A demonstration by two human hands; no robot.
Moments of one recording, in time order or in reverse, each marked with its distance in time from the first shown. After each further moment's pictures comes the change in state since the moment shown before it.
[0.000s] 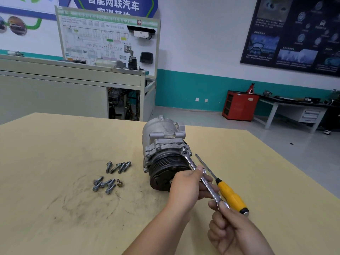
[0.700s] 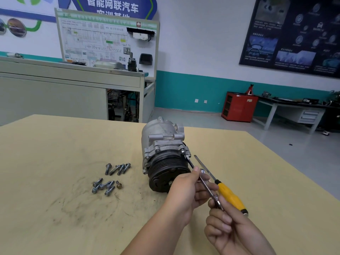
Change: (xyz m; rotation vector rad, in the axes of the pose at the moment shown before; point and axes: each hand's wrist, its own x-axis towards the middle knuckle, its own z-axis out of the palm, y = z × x) left_hand 0.004 -0.003 -0.002 -0.136 -0.079 -0.092; right_hand -0.003 -0.011 0.011 0.168 -0.191 0.125
